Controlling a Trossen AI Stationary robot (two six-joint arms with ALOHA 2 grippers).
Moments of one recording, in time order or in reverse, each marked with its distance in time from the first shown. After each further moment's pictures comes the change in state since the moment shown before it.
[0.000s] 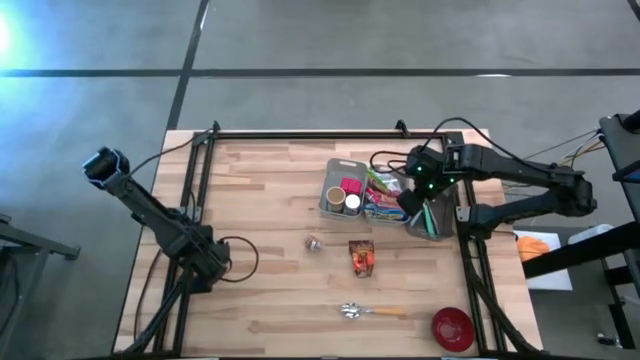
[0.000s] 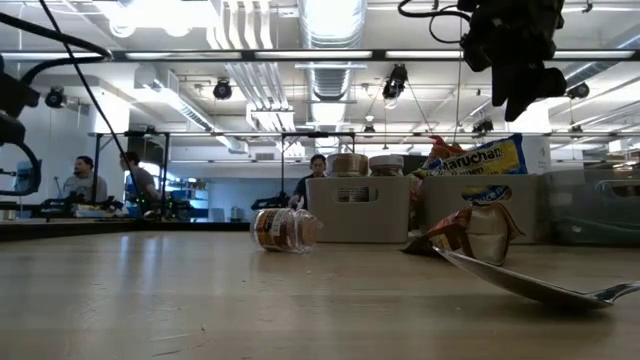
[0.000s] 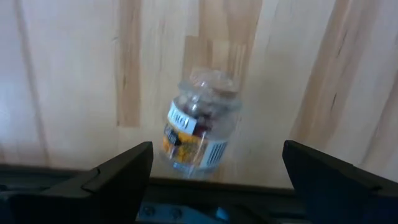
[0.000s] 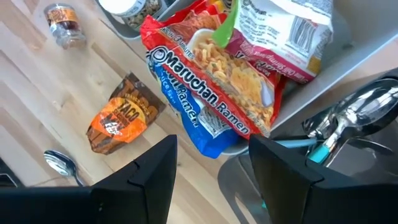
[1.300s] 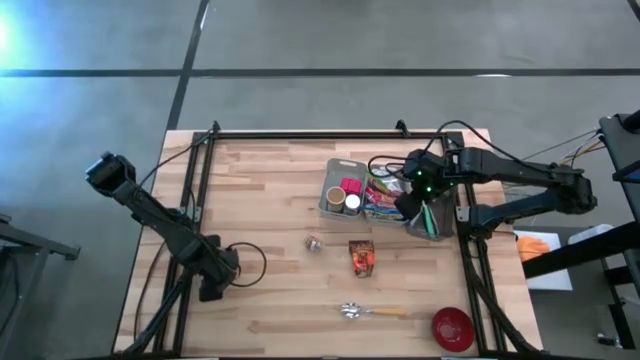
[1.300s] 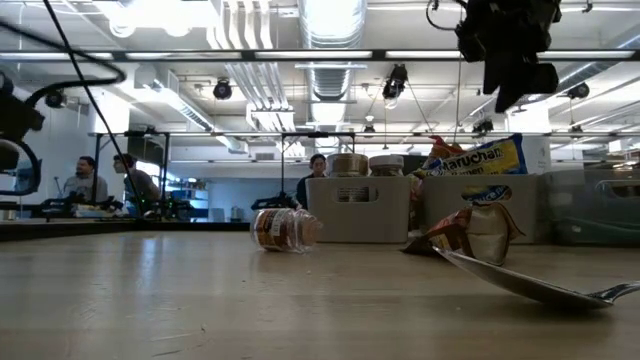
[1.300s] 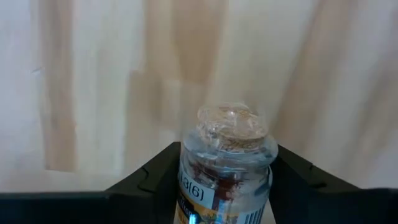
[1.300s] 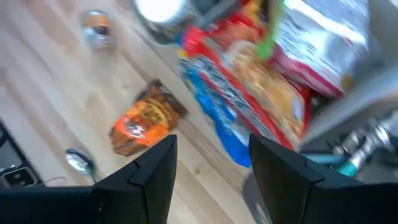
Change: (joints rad) left arm 0.021 0.119 -0.042 0.239 0.049 -0.049; right arm 0.064 0.000 0.006 0.061 0.000 0.030
